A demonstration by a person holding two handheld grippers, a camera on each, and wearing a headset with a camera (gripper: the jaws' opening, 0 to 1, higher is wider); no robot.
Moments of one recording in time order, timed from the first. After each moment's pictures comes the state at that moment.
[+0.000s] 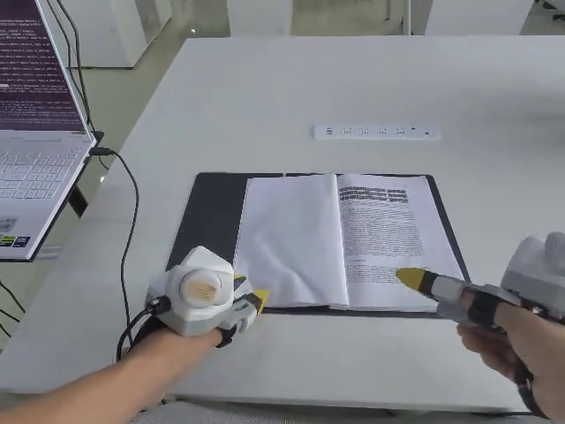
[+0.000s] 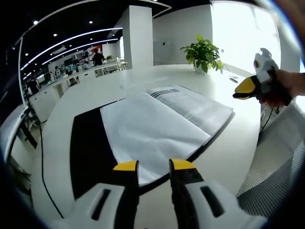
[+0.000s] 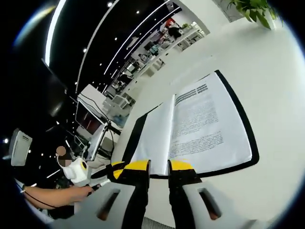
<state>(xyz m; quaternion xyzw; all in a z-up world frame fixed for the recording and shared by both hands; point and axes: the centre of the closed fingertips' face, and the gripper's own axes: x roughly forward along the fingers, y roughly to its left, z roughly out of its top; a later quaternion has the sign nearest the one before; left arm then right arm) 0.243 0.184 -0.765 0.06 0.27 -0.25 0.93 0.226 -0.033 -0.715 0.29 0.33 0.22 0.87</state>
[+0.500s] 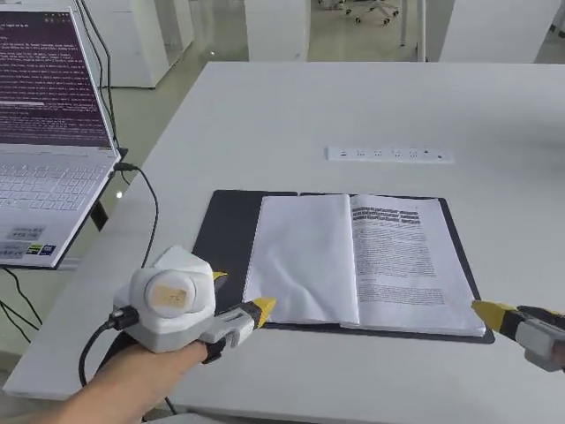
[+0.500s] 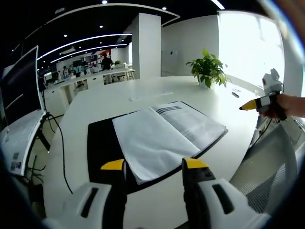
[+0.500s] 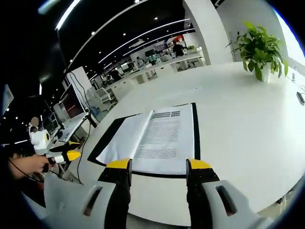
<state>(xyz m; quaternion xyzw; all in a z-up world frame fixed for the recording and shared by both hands) 0.217 0.205 -0.702 0.03 0.26 -0.23 0.94 0.196 -0.100 -0.692 0.13 0.29 0.17 0.93</state>
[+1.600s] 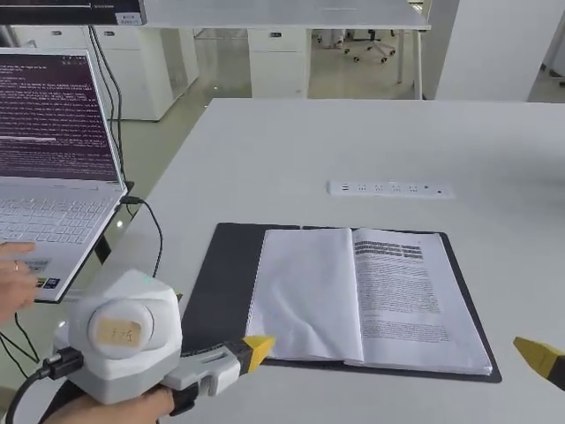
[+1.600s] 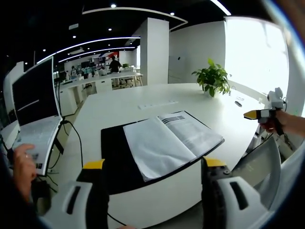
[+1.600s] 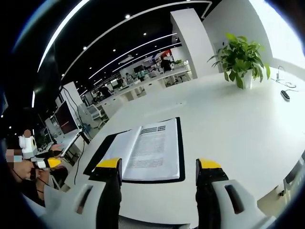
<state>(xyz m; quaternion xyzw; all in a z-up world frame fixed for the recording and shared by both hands) 0.194 0.222 -0.654 0.03 0.24 -0.20 0.95 0.187 -0.139 -0.670 0.16 0.23 0.11 0.95</state>
